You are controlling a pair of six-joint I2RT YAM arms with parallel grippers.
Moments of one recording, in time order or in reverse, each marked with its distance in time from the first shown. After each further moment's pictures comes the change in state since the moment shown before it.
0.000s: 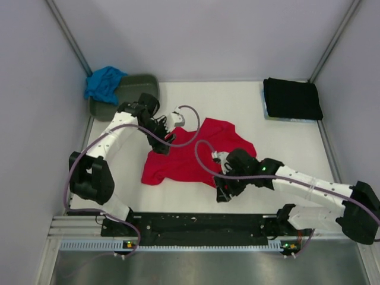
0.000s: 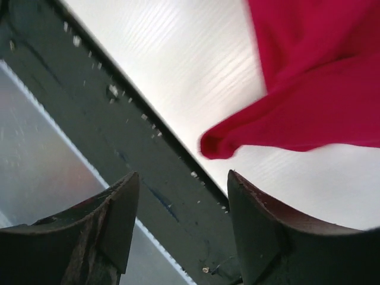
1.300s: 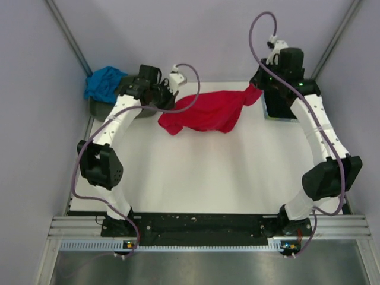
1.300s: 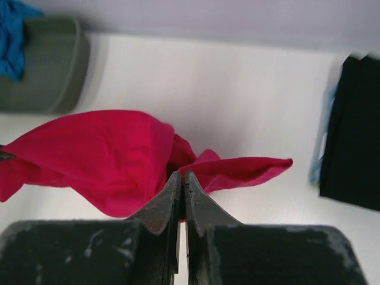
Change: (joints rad) left arm 0.013 0.208 0.322 0.335 -0.080 -0.287; right arm -0.777 0.454 0.943 0.024 0.085 -0.139
